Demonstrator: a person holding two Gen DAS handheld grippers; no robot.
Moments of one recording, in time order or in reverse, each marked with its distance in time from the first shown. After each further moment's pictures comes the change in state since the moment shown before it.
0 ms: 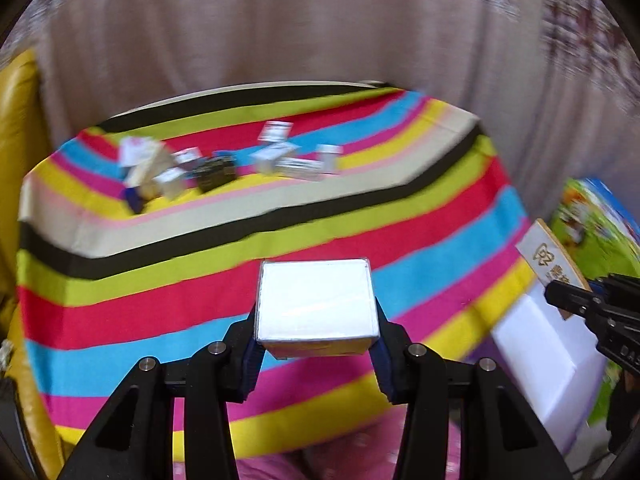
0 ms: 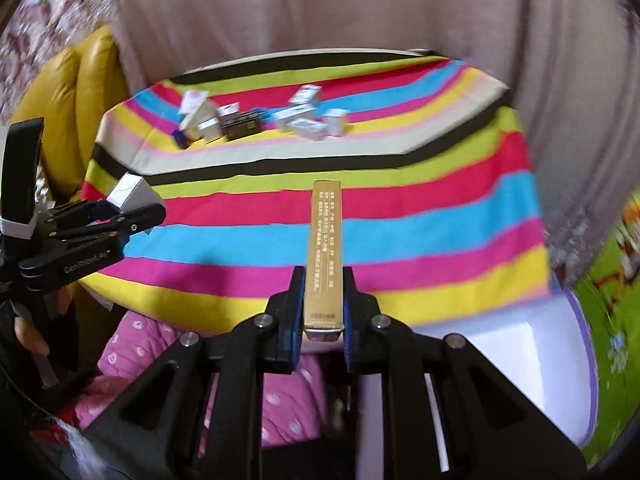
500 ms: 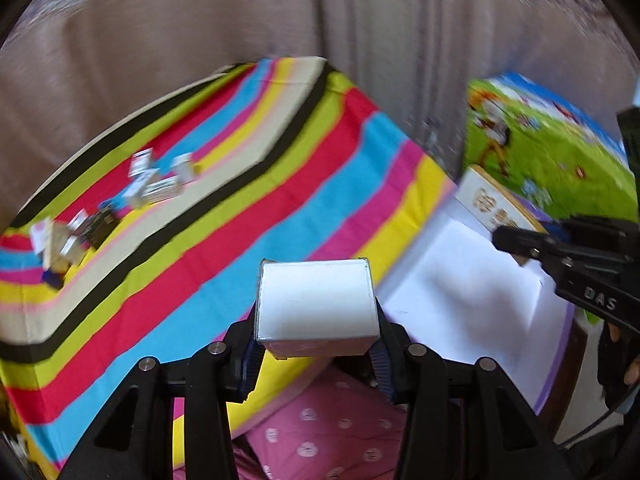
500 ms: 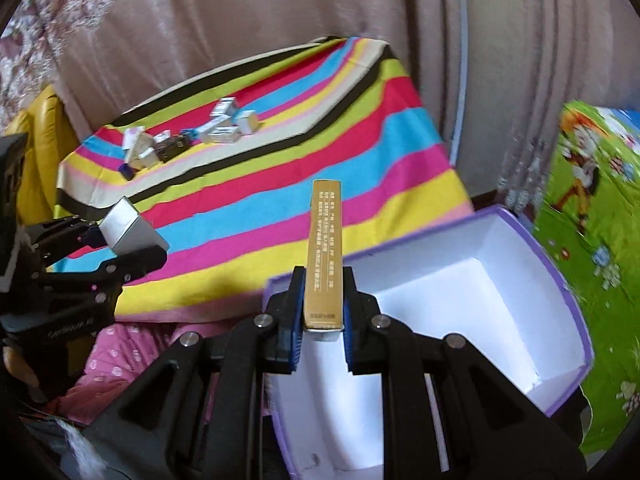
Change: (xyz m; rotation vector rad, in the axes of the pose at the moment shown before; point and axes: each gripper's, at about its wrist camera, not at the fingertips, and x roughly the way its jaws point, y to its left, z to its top) left arm 0.006 -0.147 -0.008 0.379 0.102 -0.150; right arm -0.034 -0.089 -0.057 0.216 -0.029 -0.115
